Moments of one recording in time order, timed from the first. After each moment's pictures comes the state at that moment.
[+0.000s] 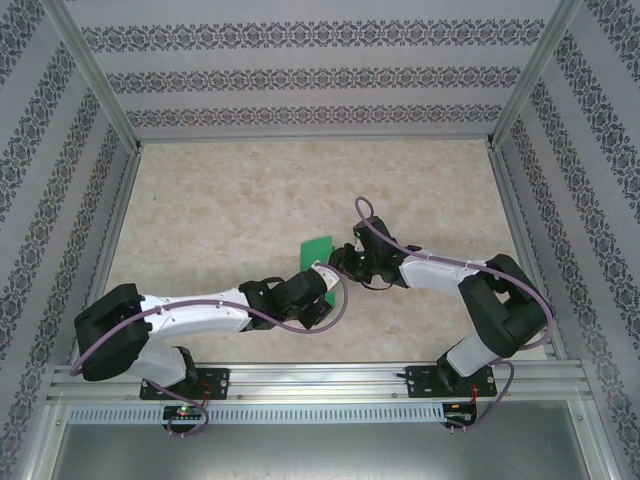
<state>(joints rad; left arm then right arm) -1.11 1.42 0.77 -0.26 -0.19 -0.25 0.60 1.57 0.72 -0.03 -0.35 0.95</state>
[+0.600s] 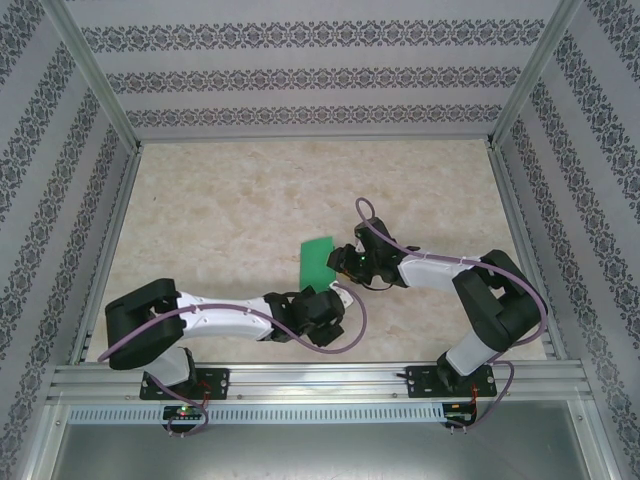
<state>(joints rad) -1.23 1.60 0.81 -0.26 -0.29 -0.20 0.57 1.59 0.70 0.01 -0.35 0.97</state>
